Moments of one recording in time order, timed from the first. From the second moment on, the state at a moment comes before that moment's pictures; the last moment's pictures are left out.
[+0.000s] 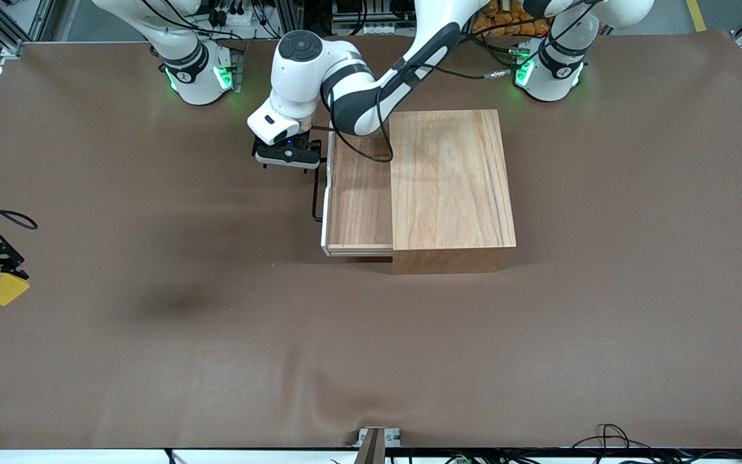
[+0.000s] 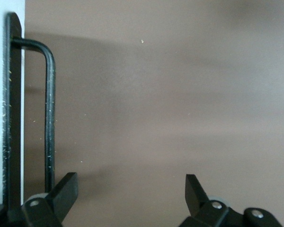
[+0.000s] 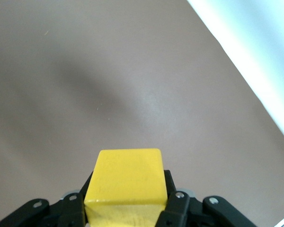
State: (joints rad) left arm -0.95 0.75 -0.19 -1.26 0.11 2.33 -1.17; right arm -0.09 0.42 -0.11 -1.33 0.00 1.83 -1.14
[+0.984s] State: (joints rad) left arm -0.68 0.41 -0.19 -1.25 0.06 1.89 -0.97; right arm 0.18 0.43 0.06 -1.34 0.00 1.69 -1.71
